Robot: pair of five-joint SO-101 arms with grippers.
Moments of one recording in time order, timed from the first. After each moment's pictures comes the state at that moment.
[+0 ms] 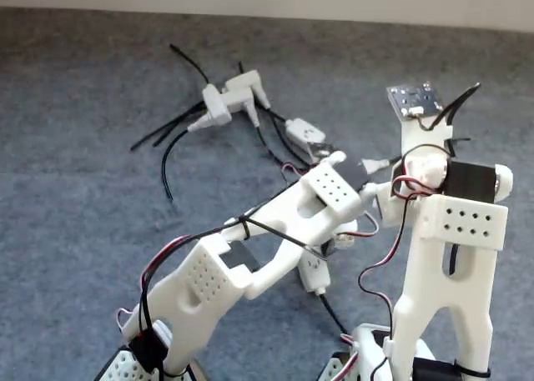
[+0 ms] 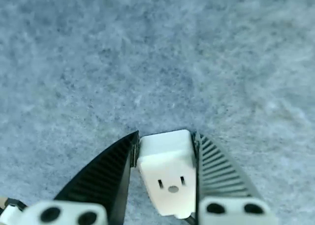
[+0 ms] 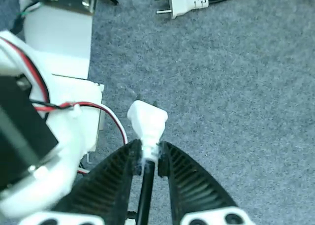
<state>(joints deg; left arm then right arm) 42.2 46.8 -33.0 97.8 53.1 2.0 -29.1 13.1 95.4 21.9</state>
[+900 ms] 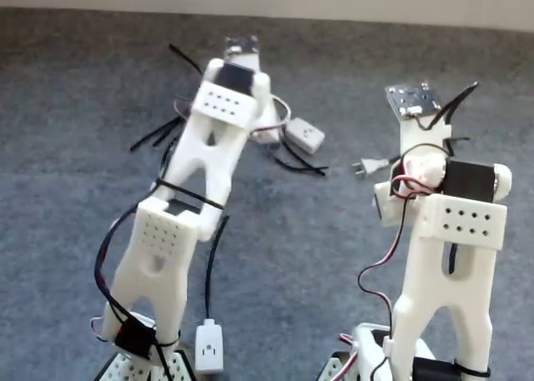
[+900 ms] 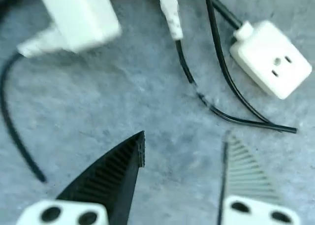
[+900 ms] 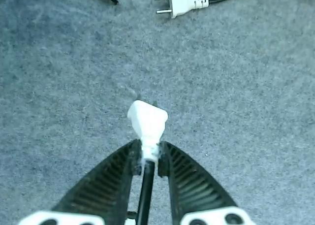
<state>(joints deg) 13.8 47.9 -60.3 100.4 26.9 2.2 -29.1 13.1 95.4 21.9</state>
